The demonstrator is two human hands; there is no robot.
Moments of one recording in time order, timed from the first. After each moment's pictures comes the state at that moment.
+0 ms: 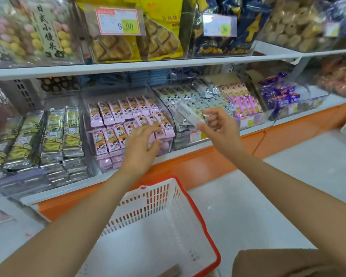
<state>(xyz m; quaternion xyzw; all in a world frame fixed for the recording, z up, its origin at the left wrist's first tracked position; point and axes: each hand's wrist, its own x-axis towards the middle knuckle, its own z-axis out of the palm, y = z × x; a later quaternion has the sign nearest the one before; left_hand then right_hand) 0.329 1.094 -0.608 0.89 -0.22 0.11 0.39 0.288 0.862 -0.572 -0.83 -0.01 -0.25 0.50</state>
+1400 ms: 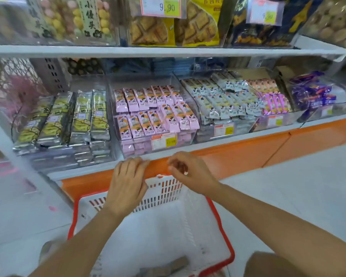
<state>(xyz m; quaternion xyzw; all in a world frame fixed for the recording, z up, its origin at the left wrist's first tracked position) 0.284 1.186 -0.703 0.94 -0.25 0.22 0.09 0.277 0.966 -0.654 -0.90 -0.20 -0.09 0.37</state>
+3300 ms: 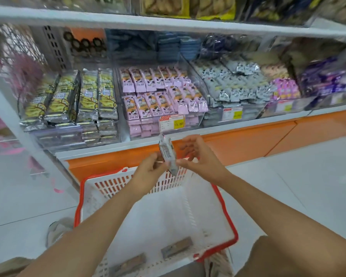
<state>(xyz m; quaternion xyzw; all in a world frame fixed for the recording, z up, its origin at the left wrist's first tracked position) 0.264 1.162 -0.707 0.77 -0.10 -0.13 0.61 0.258 0.968 -0.680 -0.83 -0.11 0.01 0.55</state>
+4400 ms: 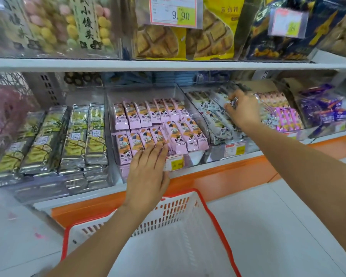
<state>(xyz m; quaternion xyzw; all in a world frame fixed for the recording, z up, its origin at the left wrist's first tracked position) 0.346 1.143 -0.673 0.94 -0.23 0.21 0.11 0.452 0.851 -0.562 -0.95 0.10 -0.25 0.14</state>
